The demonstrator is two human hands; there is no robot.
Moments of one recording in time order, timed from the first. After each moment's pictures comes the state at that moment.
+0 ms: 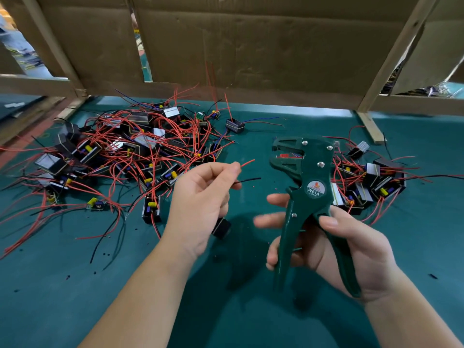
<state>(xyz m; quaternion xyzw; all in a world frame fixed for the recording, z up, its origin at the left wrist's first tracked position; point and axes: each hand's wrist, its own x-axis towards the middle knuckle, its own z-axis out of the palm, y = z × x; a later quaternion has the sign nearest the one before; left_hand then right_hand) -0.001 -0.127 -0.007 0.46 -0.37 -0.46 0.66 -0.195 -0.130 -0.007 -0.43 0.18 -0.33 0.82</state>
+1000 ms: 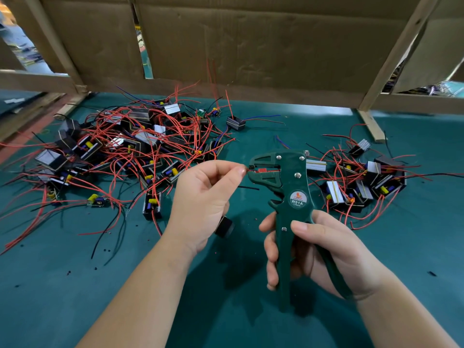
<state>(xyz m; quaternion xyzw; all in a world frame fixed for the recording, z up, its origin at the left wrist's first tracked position) -0.001 -0.126 -0.008 0.47 -0.40 -0.45 0.65 -0.188 -0.127 -0.016 -0.45 0.23 -0.26 0.82</state>
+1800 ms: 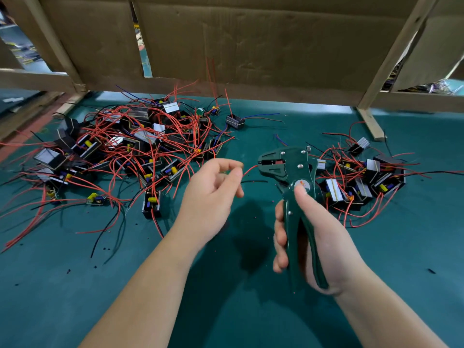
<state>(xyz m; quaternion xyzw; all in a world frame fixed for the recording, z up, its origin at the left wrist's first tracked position) 0.002 -0.130 -0.017 0.54 -0.47 -0.41 0.56 -0.163 -0.123 -0.014 -0.35 0.40 -0.35 0.77</state>
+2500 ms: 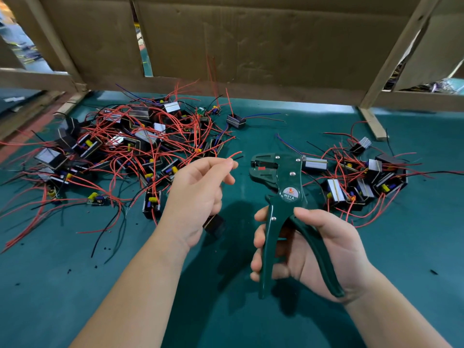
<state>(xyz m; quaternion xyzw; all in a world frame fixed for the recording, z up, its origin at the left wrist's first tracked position) 0.011 -0.129 -0.006 0.51 -0.36 -0.48 0.62 -0.176 -0.124 -0.017 -0.34 0.21 -0.26 0.88</state>
